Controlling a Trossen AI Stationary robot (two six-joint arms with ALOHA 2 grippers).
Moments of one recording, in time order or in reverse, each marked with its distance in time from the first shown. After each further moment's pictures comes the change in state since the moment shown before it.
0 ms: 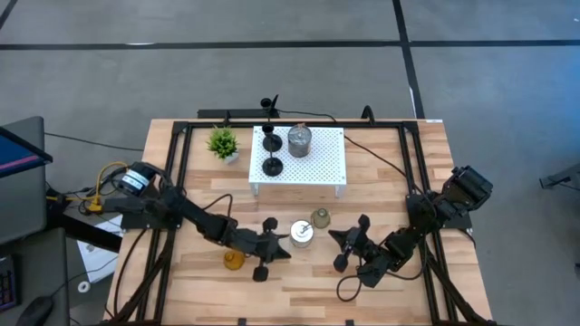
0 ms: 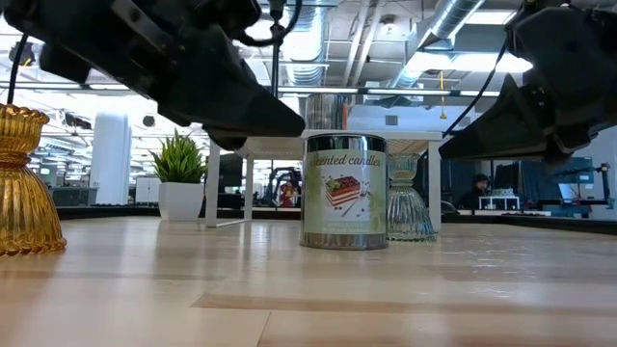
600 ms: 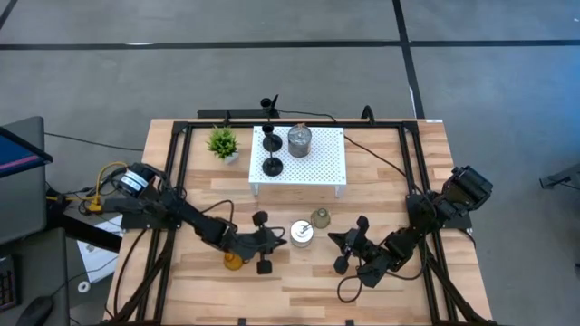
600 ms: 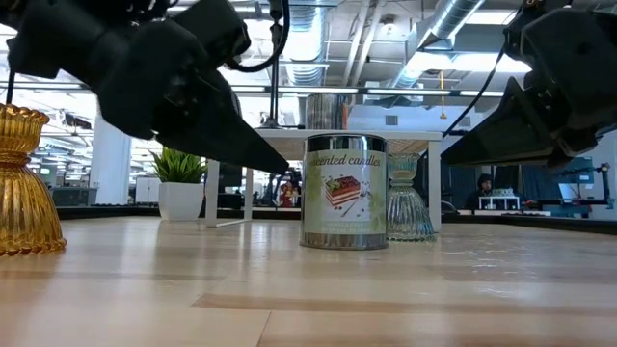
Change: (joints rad) left arm -0.035 0.000 0.000 -0.149 -0.329 -0.047; right arm 0.000 0.000 0.000 0.001 -0.049 -0.021
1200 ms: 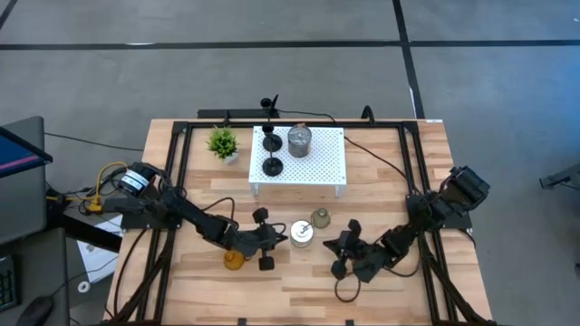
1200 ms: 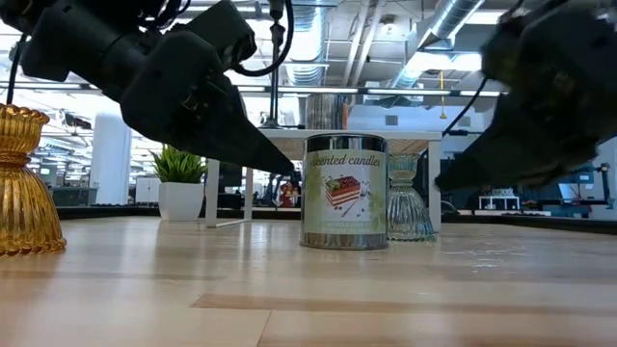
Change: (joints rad) left arm 0.024 0.000 0.000 0.002 -0.002 0.003; right arm -0.062 0.027 0.000 0.109 -0.270 -0.064
